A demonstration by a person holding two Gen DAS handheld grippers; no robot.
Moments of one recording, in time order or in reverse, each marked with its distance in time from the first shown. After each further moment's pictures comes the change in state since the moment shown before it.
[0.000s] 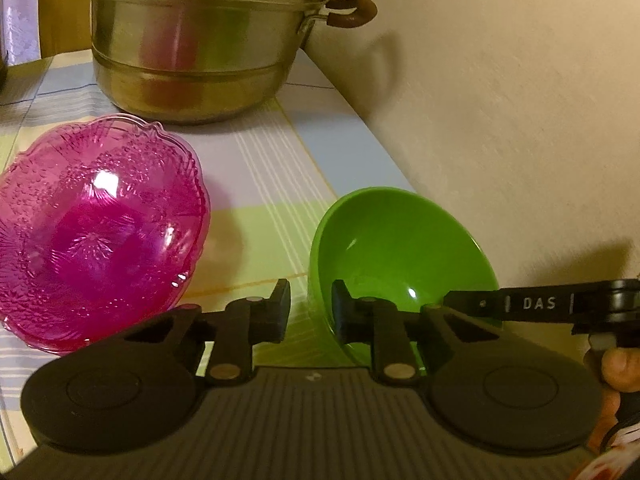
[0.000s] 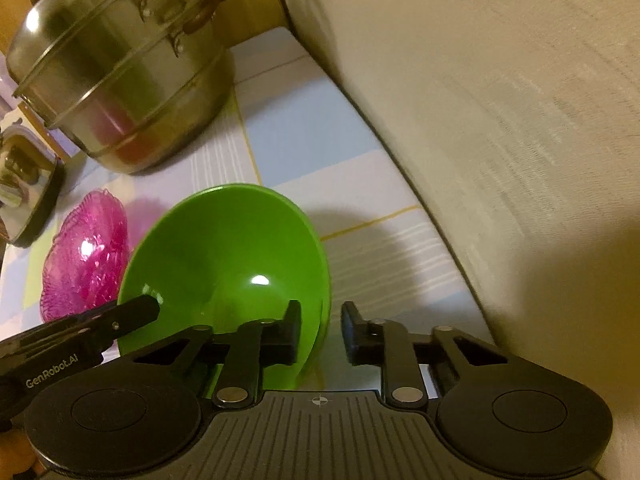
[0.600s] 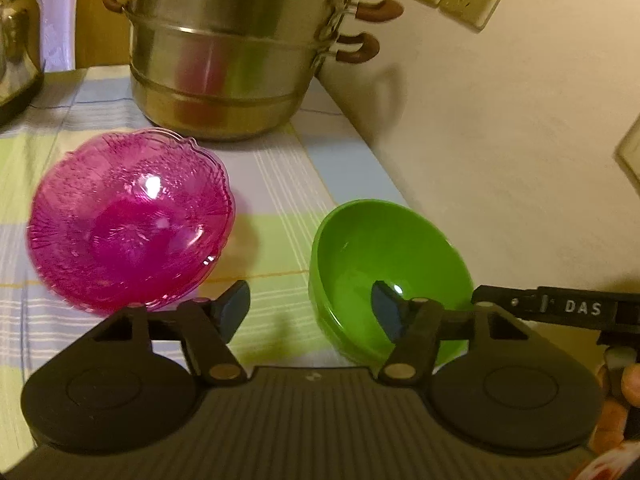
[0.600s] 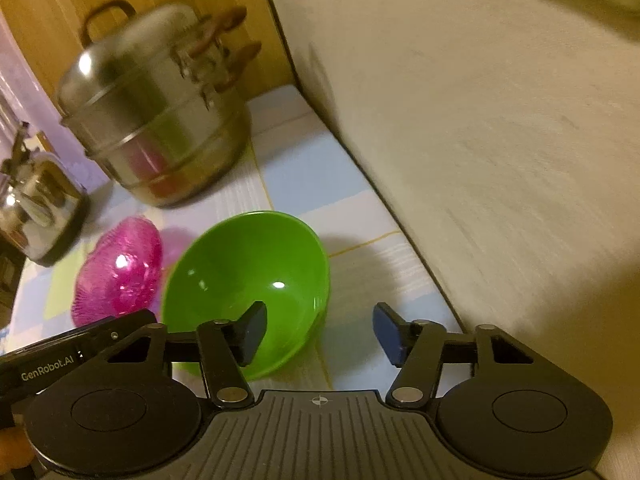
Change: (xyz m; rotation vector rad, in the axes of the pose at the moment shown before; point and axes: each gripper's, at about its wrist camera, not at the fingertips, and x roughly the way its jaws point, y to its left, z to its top) left arm -0.040 -0.006 -0.014 -0.038 -0.081 0.039; right arm -0.063 0.001 -0.030 -0.010 -0.170 0.010
